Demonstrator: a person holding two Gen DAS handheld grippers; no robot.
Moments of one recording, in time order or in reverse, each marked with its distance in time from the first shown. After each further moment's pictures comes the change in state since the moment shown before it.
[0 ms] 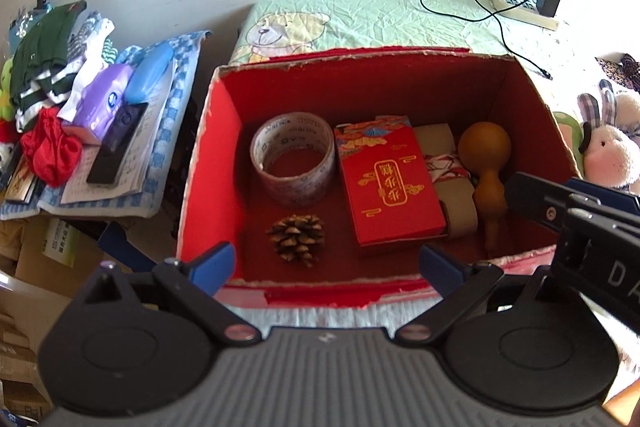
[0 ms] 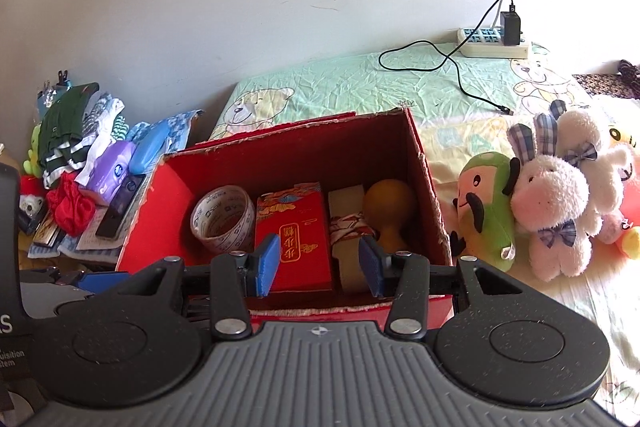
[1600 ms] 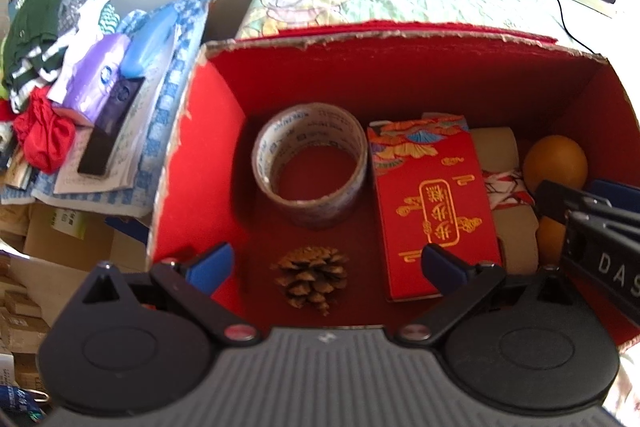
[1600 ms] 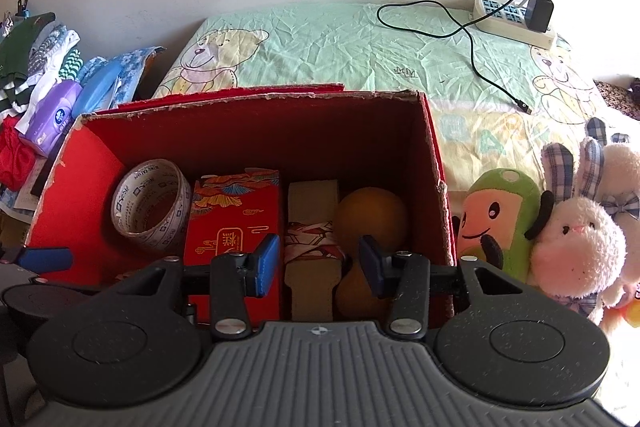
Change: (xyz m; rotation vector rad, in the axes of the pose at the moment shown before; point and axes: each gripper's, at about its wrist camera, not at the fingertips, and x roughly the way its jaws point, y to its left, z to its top) left arm 0.072 0.006 0.039 -0.046 0.125 0.083; right arm 0.093 -0.007 0.034 -0.137 0.187 -0.098
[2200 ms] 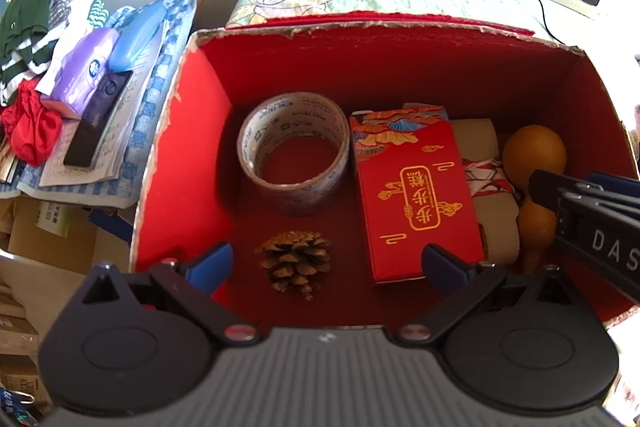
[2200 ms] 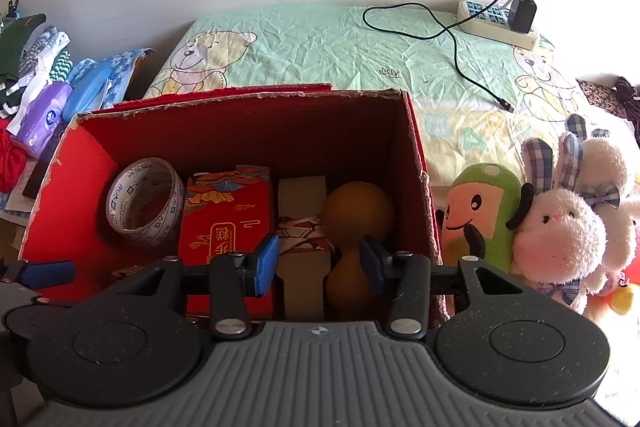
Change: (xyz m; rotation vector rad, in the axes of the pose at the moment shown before) left arm -0.005 0.000 -0.014 -0.013 -0.006 -0.066; right arm -0.011 0.003 -0.004 0.011 -0.007 -0.042
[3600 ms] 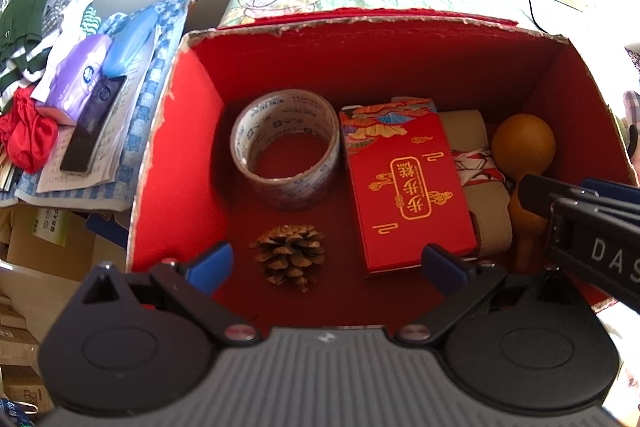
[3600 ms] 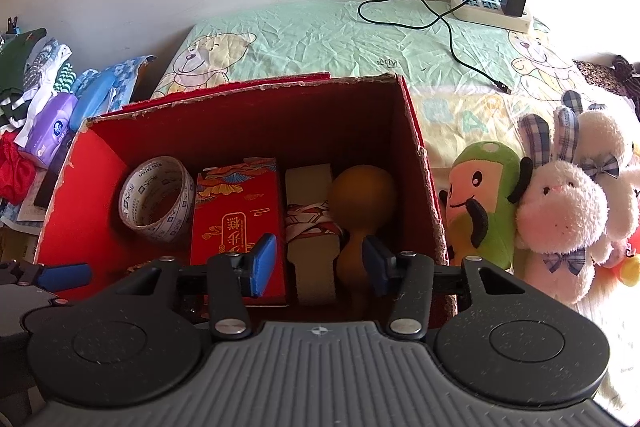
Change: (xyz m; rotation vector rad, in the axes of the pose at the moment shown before) left arm -0.003 0.000 -0.004 0.032 -0.005 -0.014; right arm -0.008 -0.001 -0.009 0.059 0.002 0.022
